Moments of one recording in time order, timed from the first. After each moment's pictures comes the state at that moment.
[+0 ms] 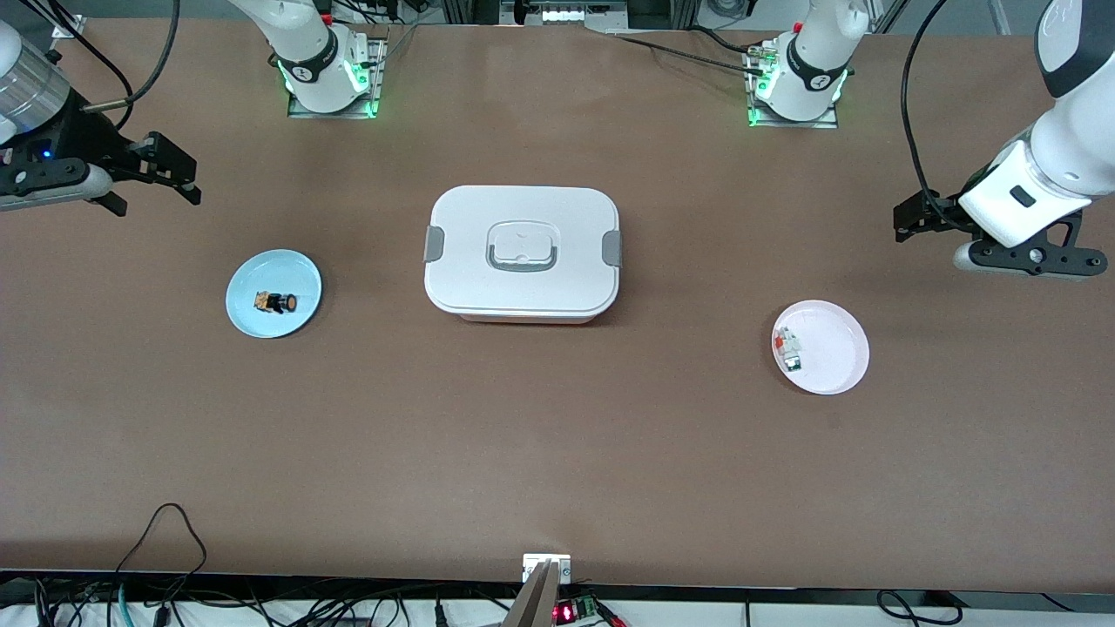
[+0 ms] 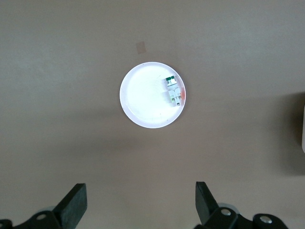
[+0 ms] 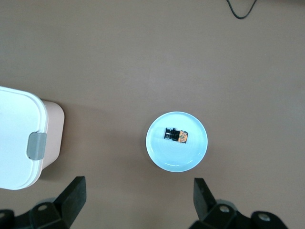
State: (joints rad) left arm -0.06 0.07 -0.03 -1.62 0.05 1.58 0.01; right arm 0.06 -0.14 -0.01 -1.83 0.03 1.76 -0.08
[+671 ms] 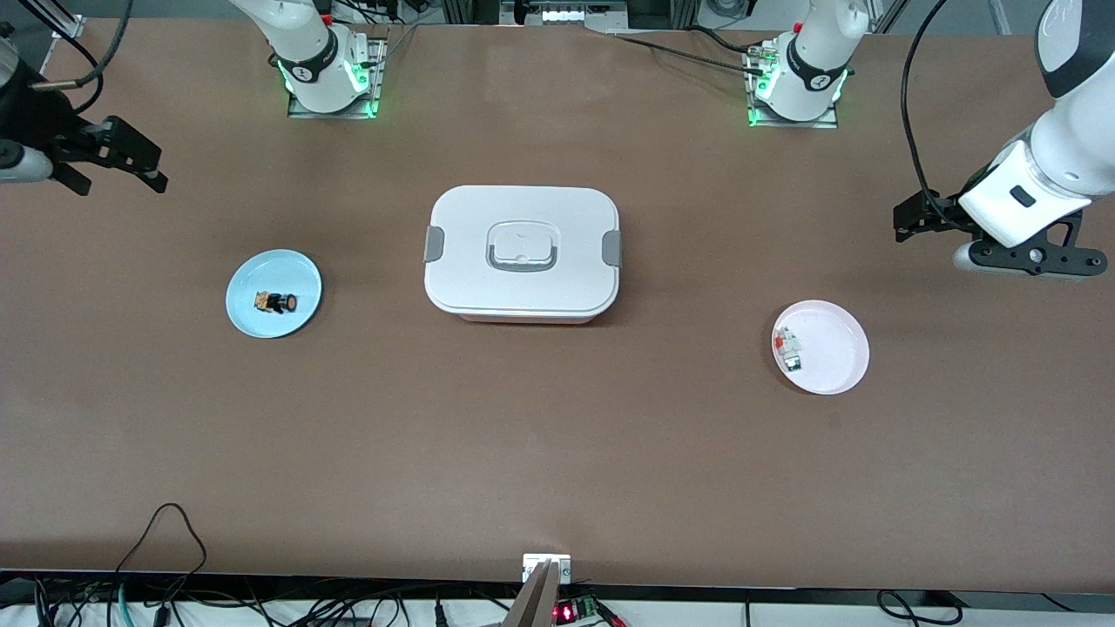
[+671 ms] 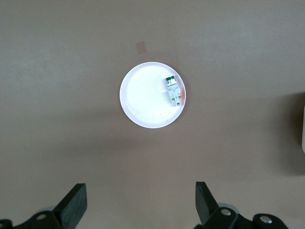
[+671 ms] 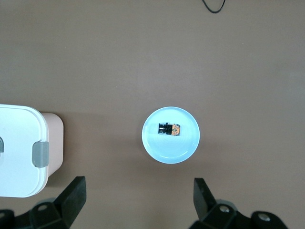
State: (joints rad) left arm -0.06 0.07 -0.03 -1.62 0.05 1.58 0.01; right arm 0.04 -0.14 -0.01 -1.73 0.02 1.67 0.00
